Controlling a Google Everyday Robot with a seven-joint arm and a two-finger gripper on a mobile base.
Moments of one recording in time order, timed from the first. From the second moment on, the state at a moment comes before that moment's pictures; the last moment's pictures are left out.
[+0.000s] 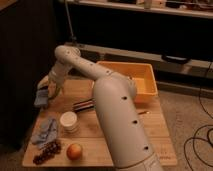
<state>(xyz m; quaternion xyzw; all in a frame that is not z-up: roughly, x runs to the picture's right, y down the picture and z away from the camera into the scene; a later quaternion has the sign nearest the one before) -0.318 -0.002 0.839 -0.49 0.06 0.62 0.61</state>
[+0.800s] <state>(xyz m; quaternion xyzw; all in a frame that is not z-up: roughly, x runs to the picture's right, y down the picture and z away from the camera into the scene) -0.178 -0.068 0.796 -0.37 0.05 0.74 0.55</state>
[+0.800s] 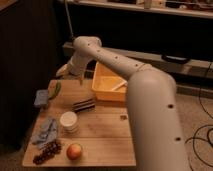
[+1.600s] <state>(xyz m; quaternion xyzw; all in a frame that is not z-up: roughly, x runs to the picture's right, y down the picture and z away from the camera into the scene) -0.006 -0.085 0.674 -0.23 0.03 0.86 0.46</state>
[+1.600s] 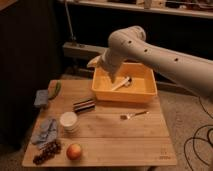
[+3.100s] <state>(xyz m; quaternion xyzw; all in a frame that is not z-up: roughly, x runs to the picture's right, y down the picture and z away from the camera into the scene) 0.076 -0.025 0.725 -0.18 0.15 0.91 0.34</state>
